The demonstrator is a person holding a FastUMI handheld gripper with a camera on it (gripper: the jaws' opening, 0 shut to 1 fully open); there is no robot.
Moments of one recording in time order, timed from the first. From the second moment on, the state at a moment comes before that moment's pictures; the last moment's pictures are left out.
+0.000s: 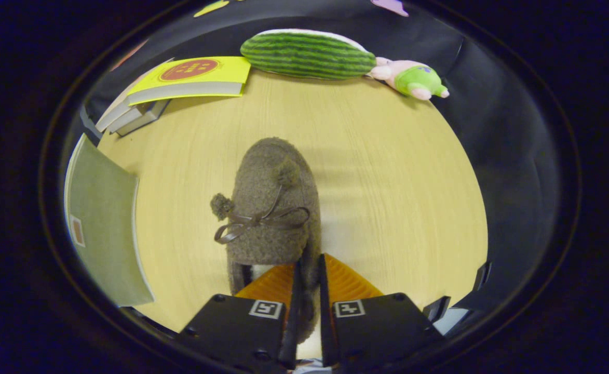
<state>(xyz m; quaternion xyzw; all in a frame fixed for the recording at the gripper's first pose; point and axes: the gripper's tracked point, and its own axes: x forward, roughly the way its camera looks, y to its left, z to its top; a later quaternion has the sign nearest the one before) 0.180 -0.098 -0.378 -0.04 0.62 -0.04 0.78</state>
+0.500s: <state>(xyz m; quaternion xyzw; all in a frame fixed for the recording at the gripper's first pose) 0.167 -0.078 -0.340 0.02 0.61 0.00 0.79</state>
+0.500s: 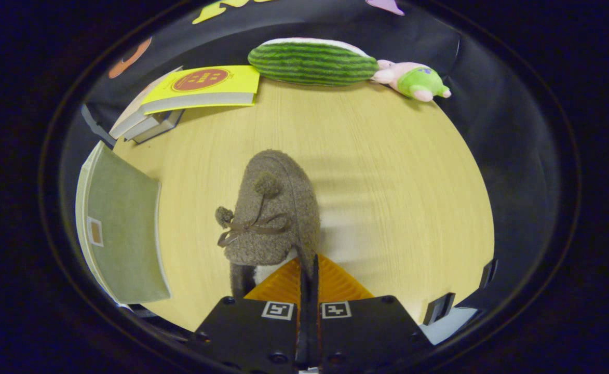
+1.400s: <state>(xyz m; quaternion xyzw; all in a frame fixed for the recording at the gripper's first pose) 0.151 0.049 -0.192 0.07 0.55 0.07 0.83</state>
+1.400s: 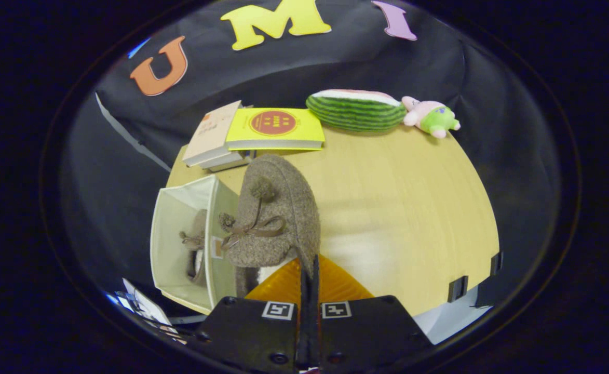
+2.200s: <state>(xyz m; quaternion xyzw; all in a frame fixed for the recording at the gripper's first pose) 0.140 0.212 -0.188 0.14 0.49 0.11 0.85</state>
